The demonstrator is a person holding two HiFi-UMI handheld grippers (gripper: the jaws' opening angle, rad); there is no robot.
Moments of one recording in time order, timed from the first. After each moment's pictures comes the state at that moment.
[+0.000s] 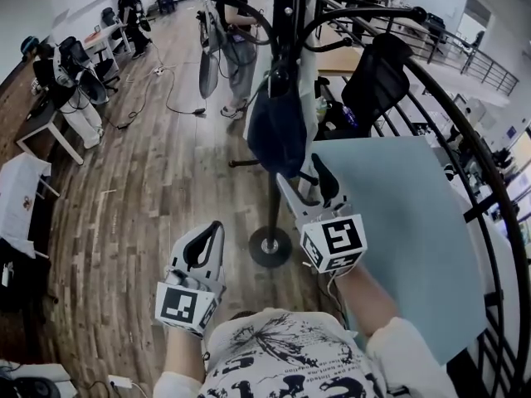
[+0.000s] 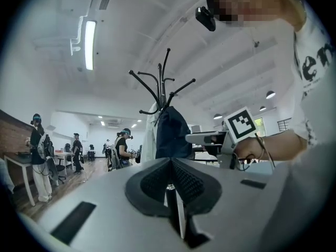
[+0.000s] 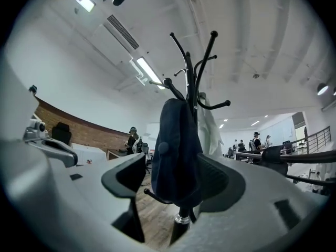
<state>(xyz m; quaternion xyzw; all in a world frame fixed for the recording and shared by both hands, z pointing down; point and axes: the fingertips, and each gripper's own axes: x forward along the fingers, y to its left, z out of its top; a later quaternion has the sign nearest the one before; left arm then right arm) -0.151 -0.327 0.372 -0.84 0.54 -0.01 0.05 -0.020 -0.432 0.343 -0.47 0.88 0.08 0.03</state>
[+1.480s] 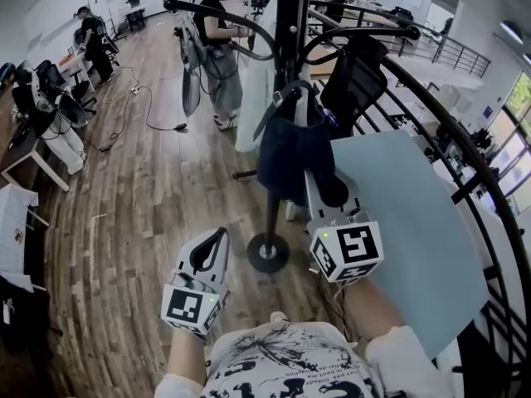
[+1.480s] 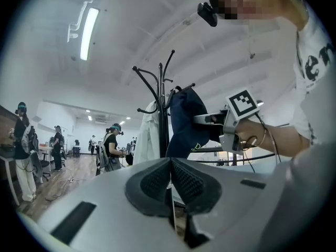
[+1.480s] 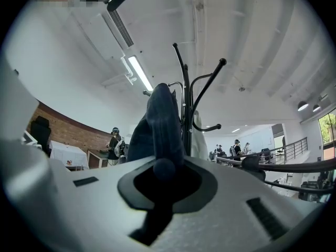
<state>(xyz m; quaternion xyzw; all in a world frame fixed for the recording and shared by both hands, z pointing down) -0.183 -0.333 0.370 -0.88 0.48 0.00 0.03 -0.026 -0.402 0.280 -0.56 0.82 0.09 0.03</state>
